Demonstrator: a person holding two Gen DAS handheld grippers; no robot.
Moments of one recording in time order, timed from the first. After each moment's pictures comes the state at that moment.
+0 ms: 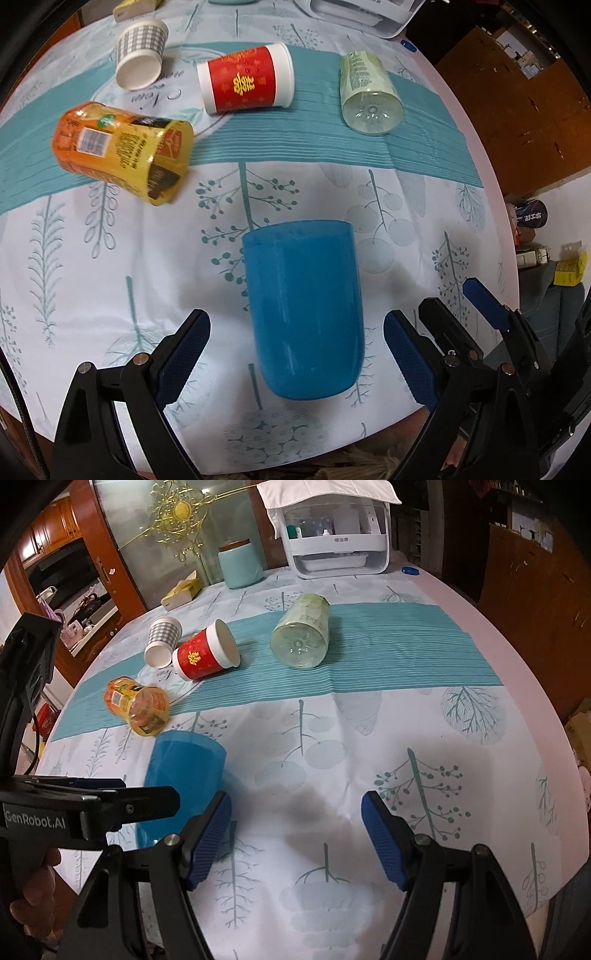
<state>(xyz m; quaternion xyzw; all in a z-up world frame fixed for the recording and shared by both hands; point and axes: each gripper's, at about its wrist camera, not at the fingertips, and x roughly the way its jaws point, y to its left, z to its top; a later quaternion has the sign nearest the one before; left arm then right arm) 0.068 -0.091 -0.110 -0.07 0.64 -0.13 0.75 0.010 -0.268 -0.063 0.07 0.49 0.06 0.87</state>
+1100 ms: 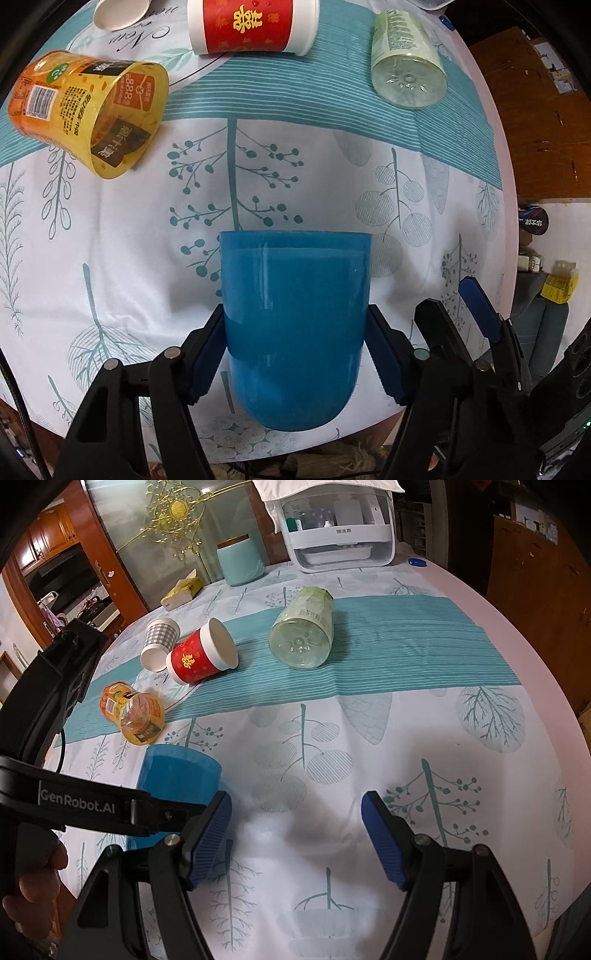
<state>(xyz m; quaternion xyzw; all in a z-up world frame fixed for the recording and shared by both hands) 0.095 -0.102 -0.147 -0.12 0.72 -0.11 0.67 0.029 -0.271 -0.075 0.09 0.50 0.07 0.86</state>
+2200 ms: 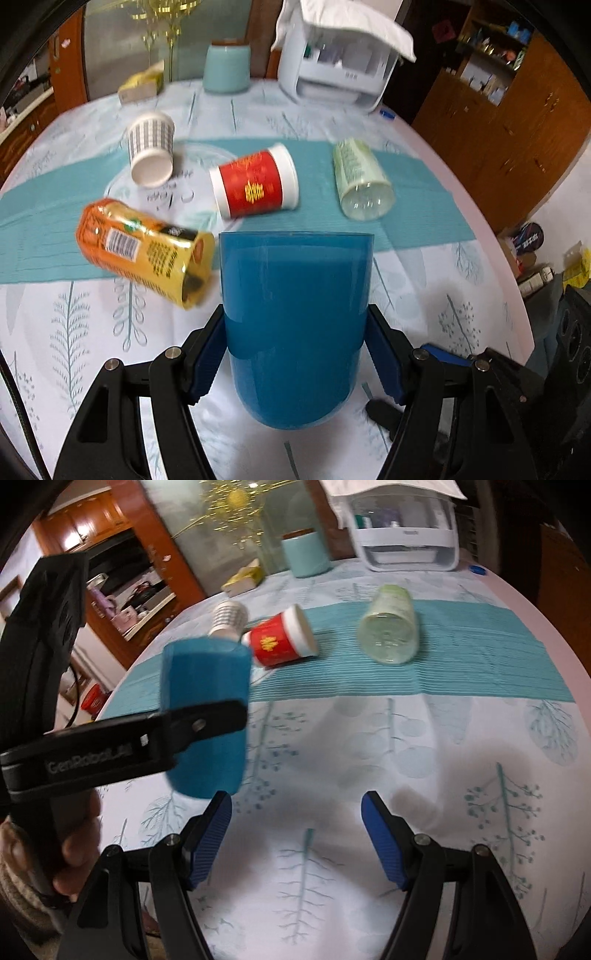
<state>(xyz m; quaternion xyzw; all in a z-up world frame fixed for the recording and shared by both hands) 0.073 -0.071 -0.083 -0.05 0.47 -0.15 0.87 0.018 -0.226 -0.070 0.09 0.49 0.18 0.85</state>
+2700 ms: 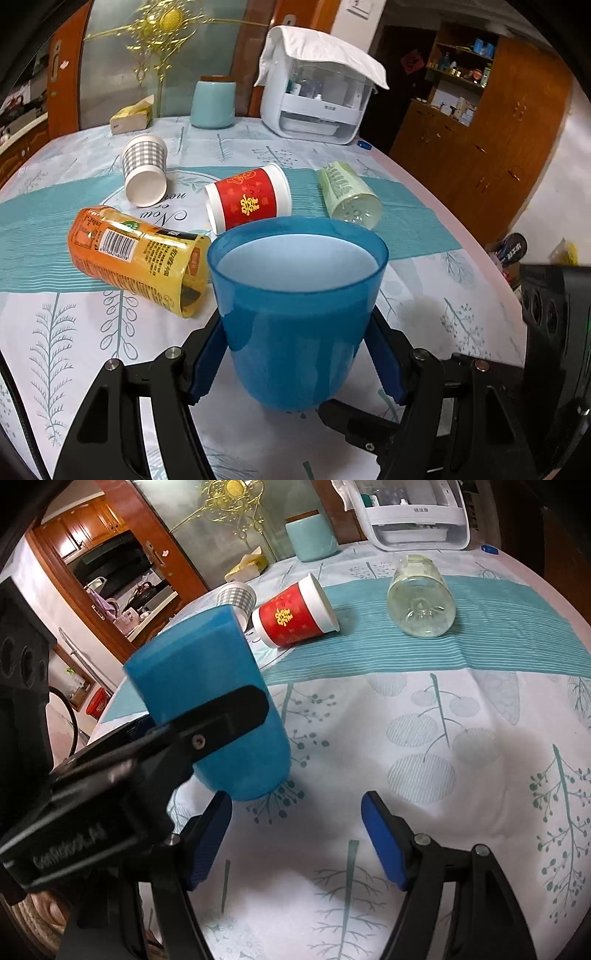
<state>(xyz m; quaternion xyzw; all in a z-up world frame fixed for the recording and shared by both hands) 0.048 -0.059 -0.108 -0.05 0.39 -0.19 0.90 0.031 -0.199 -0.101 0.12 0.50 0.19 0.84</state>
